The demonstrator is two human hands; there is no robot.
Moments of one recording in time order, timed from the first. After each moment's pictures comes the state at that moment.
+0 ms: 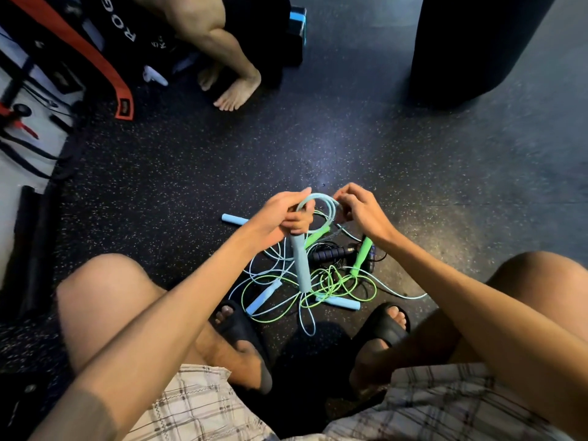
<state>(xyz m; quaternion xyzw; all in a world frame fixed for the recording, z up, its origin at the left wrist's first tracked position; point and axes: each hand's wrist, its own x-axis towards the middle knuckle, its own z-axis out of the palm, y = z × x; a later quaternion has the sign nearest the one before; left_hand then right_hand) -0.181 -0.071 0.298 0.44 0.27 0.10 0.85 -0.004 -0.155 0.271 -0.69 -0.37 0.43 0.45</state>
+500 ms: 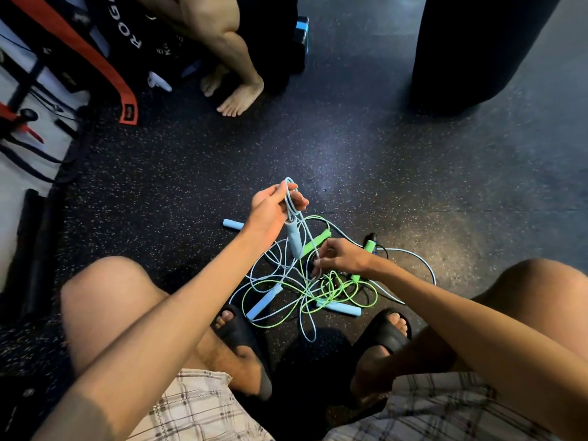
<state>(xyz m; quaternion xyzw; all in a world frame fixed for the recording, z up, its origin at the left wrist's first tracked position) -0.177 -0.061 0.290 0.34 0.40 0.33 0.79 -0.032 -0.185 0.230 -0.64 -0.46 0.59 0.22</state>
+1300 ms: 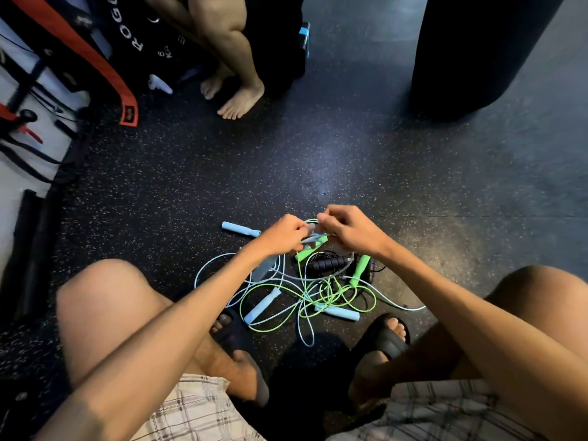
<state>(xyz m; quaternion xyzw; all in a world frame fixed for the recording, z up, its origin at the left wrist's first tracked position) -0.178 -0.069 0.263 0.74 0.39 -0.02 0.54 -0.017 -0.158 0.287 -0.66 -0.53 0.42 0.33</state>
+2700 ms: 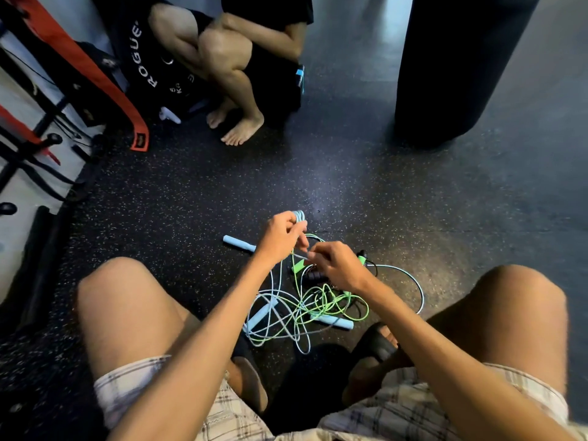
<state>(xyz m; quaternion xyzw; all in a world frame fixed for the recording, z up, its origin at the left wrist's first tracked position) -0.187 -0.105 0.295 0.72 0.43 0.21 0.50 -0.067 -0.219 0.303 -0.69 -0.58 0.33 0.28</state>
